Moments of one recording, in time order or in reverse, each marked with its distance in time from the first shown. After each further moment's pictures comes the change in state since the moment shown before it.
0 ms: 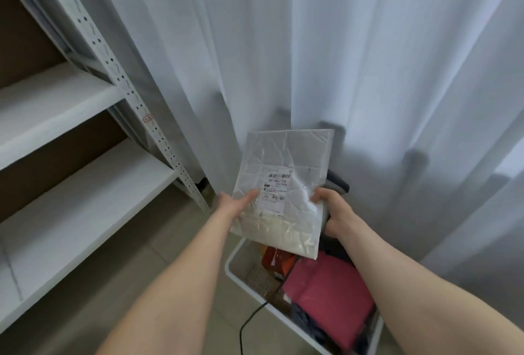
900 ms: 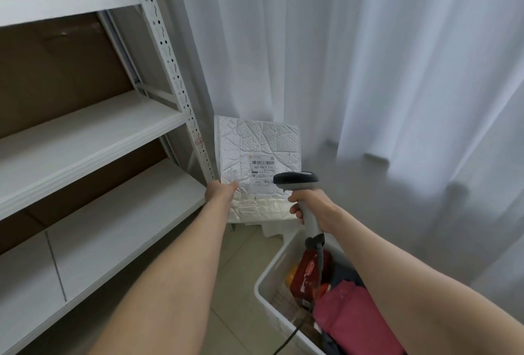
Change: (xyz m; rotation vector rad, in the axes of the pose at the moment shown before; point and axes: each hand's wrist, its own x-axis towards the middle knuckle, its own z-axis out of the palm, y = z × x) left_hand -0.013 0.020 -0.166 -0.265 0.347 0.131; right_hand -0.071 0.025 0.160 -0.572 -0.199 -0.232
